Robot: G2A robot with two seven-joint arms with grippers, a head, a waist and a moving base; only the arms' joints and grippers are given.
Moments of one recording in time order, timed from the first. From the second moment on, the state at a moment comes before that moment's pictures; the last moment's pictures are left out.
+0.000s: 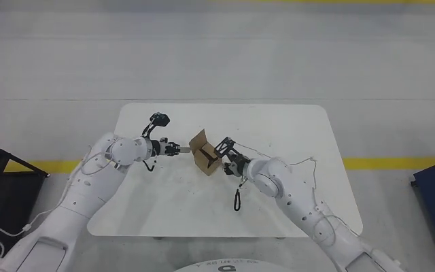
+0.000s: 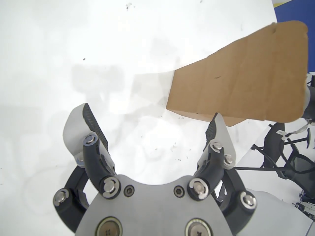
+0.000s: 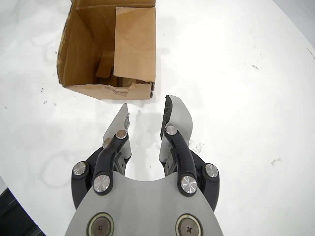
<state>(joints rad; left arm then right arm) 1.00 -1.07 -0.91 -1.23 0.44 -0.23 -0.87 -1.29 -1.19 0.91 -1.54 -1.13 -0.17 0.70</state>
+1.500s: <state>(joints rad) 0.93 -1.10 -0.93 -1.15 0.58 -0.08 -0.73 -1.29 -1.22 0.87 -1.53 -1.16 -0.07 0.72</state>
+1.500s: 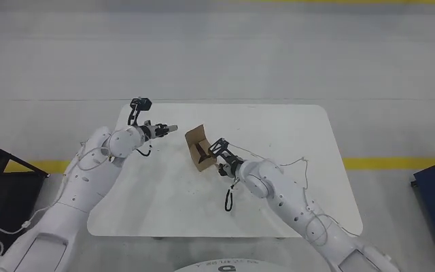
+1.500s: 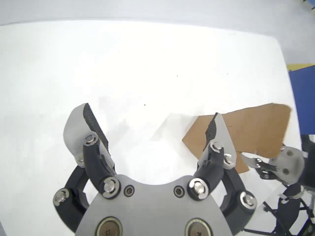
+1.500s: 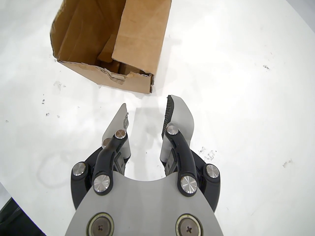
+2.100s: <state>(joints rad) 0.85 -1.20 -0.73 -0.90 0.51 -0.40 -0.73 -1.30 -1.24 0.91 -1.55 -1.08 -0.03 0.65</state>
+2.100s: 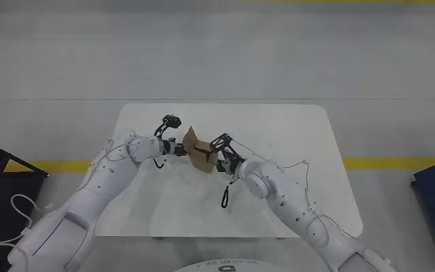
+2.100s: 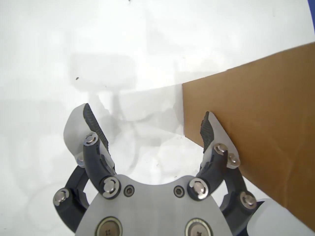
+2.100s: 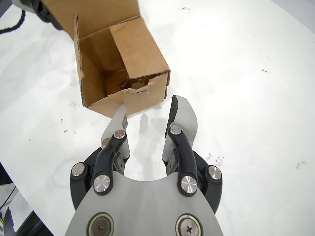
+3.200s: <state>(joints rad) 1.15 -1.06 -1.04 -1.30 0.50 -0.44 -0.68 -1.42 -1.21 1.04 -1.65 -0.95 -0.21 0.50</state>
